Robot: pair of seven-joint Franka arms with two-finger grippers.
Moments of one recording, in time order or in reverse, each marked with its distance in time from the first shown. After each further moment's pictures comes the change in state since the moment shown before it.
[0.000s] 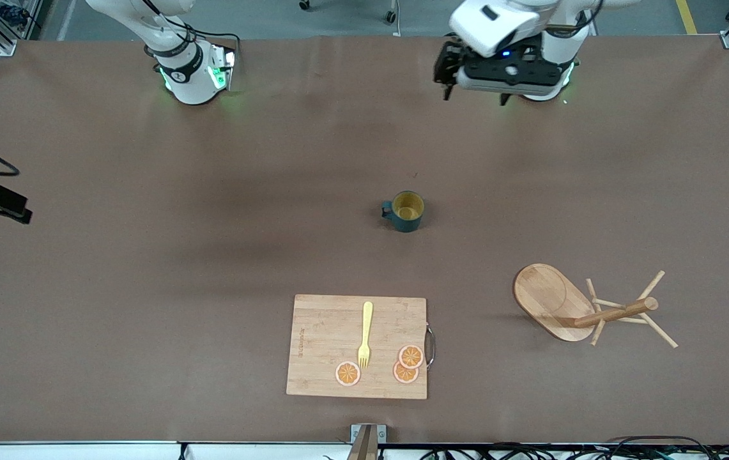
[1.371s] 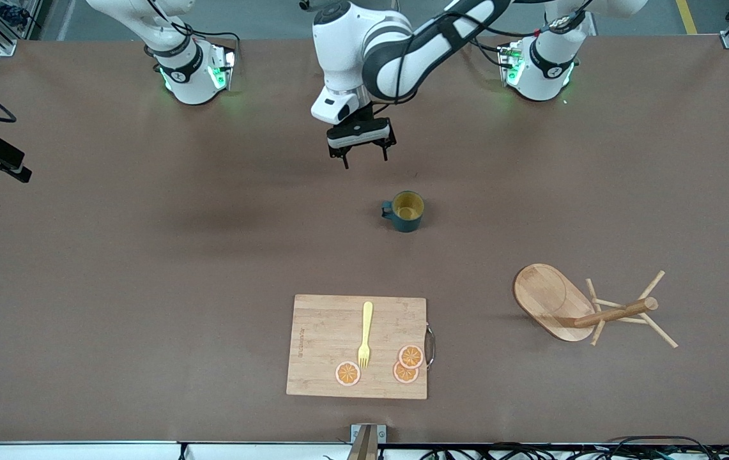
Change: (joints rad) left arm -0.402 0.509 -0.091 -0.241 0.924 0.467 -1.111; right arm -0.004 -0.272 -0.026 -0.387 0.030 0.161 -0.037
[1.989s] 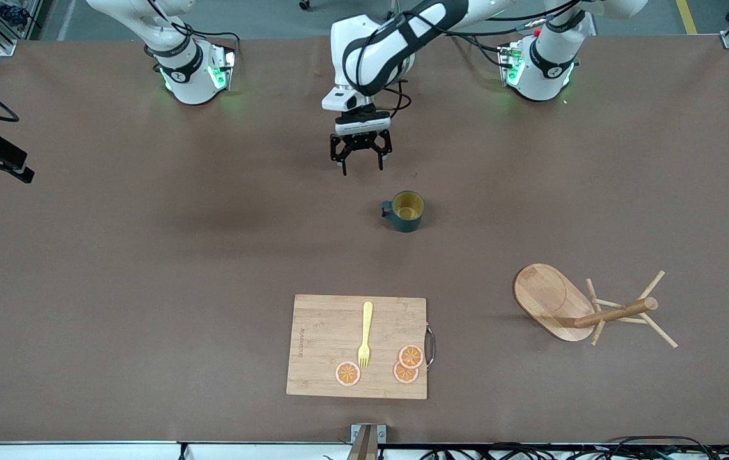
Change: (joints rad) left arm -0.060 0.083 0.002 -0.183 0.538 0.053 -0.566; right arm 0.003 0.000 0.006 0.008 0.004 0.006 0.000
